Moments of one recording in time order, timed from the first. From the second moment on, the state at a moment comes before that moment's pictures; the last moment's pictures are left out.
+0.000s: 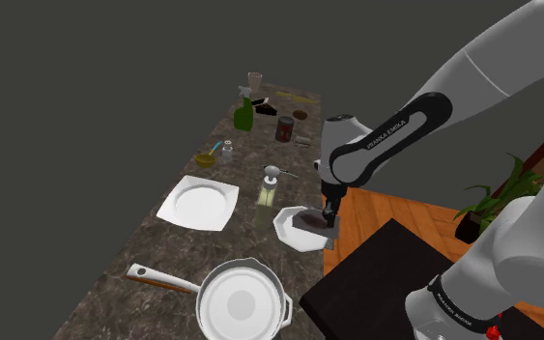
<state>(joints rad) 0.11 0.04 -0.01 -2.65 -0.01 2.41 -0.26</state>
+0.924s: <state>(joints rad) 0.11 0.09 -0.01 -2.64 -0.01 2.52 -0.26</state>
